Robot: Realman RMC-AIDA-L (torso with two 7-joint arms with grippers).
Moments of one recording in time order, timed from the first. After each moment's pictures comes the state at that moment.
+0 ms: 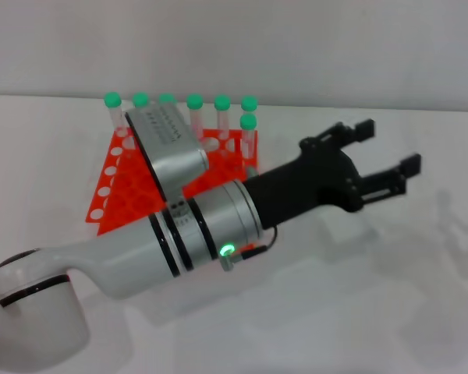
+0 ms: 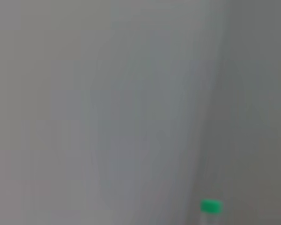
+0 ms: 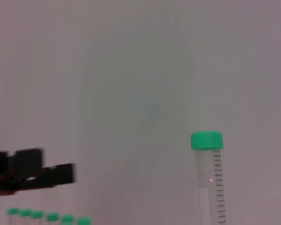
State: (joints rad) left arm -0.74 -2.08 -0.69 -0.42 -0.23 -1.11 2.40; right arm 0.33 2.02 -0.99 -0.21 2.20 1.46 -2.56
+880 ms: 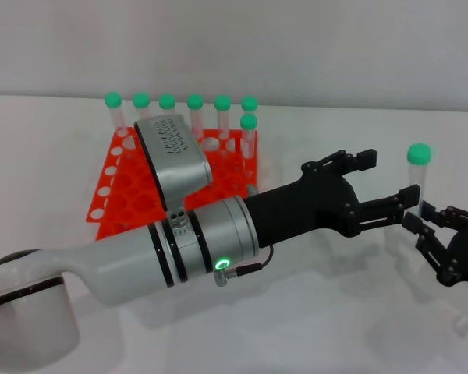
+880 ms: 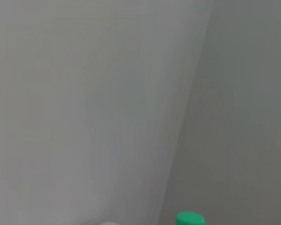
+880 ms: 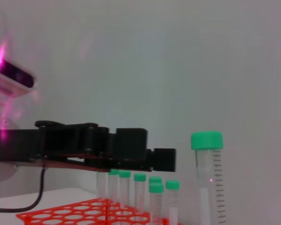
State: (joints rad) left arm -0.73 -2.07 -0.69 -0.41 -0.14 -1.10 2.31; right arm 0.38 2.02 -1.19 -0.19 2.20 1.43 -2.60
